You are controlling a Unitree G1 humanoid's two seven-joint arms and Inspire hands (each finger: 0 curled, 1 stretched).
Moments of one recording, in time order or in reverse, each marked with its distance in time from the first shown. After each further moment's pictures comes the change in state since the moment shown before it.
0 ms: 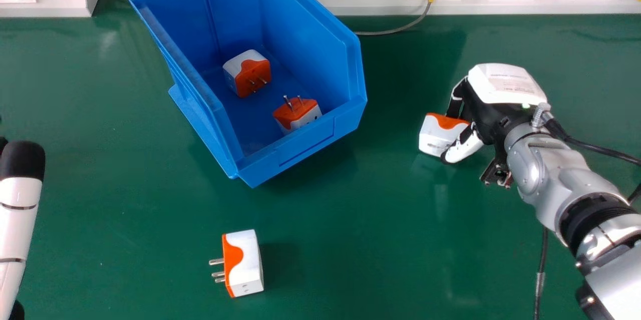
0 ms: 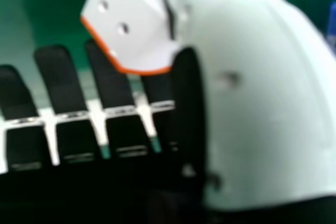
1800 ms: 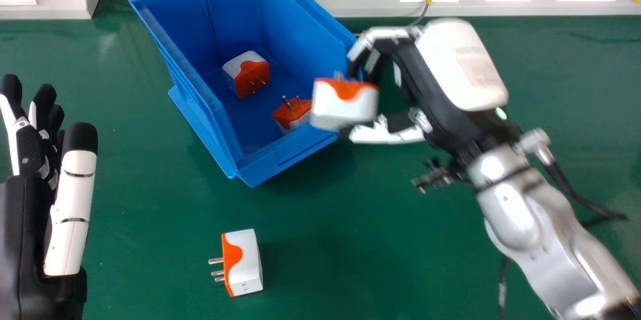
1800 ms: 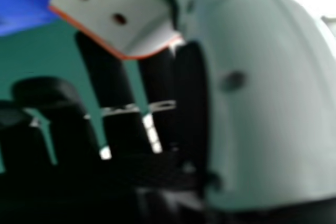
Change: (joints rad) left arm -0.219 0.001 -0.109 0.223 0.116 0.002 0.056; right arm 0.450 0.010 -0.195 -1.078 0.019 -0.202 0.022
